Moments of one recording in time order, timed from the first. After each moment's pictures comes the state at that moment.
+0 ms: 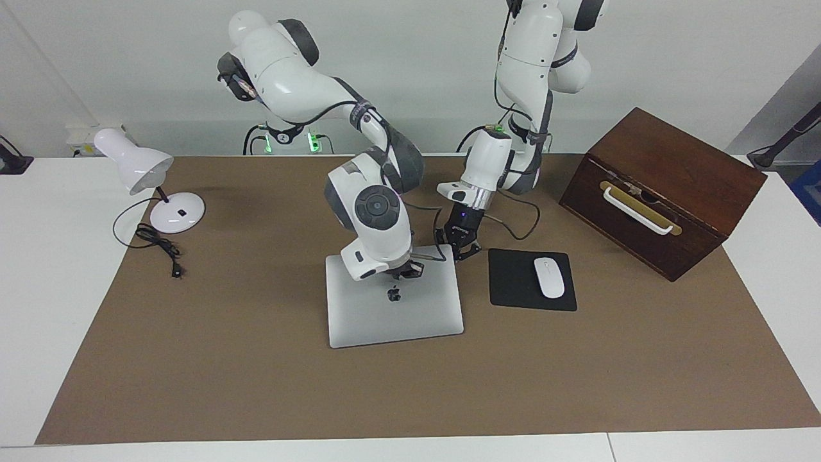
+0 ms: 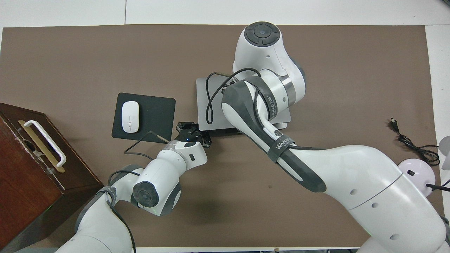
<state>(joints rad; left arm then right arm) -0.60 0.32 -0.04 -2.42 -0.14 3.50 0.15 0.24 0.74 0.35 -1.15 -0.08 1.73 0.87</state>
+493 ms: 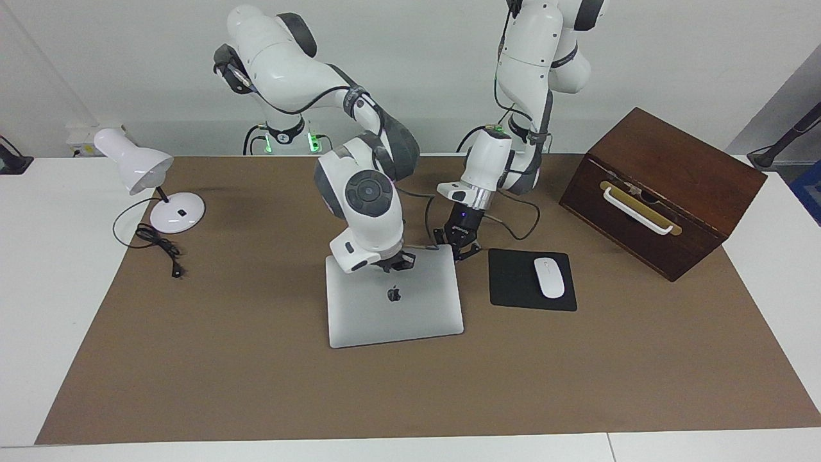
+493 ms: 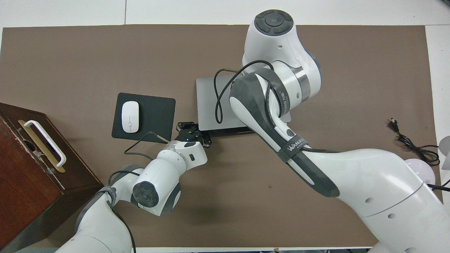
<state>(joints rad) -0.60 0.32 -0.04 -2.42 -0.14 3.50 0.15 0.24 0.69 0.30 -1.12 -0.08 1.64 0.76</state>
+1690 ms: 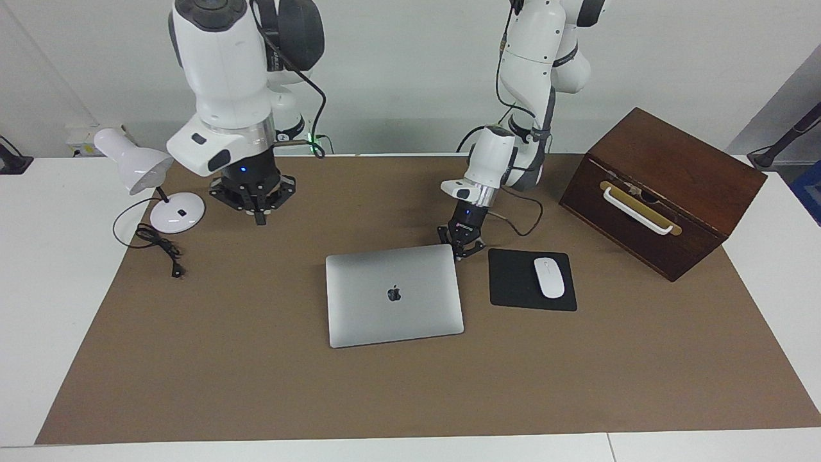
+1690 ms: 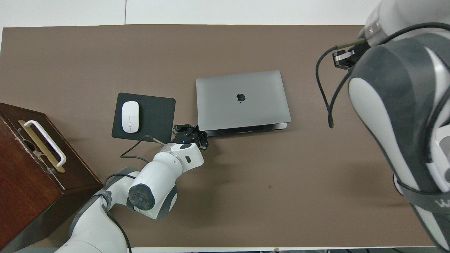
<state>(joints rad) -0.59 0.28 -0.04 -2.46 -0.14 3.46 0.12 0.07 0.33 0.21 -1.11 -0.22 1.47 0.09</state>
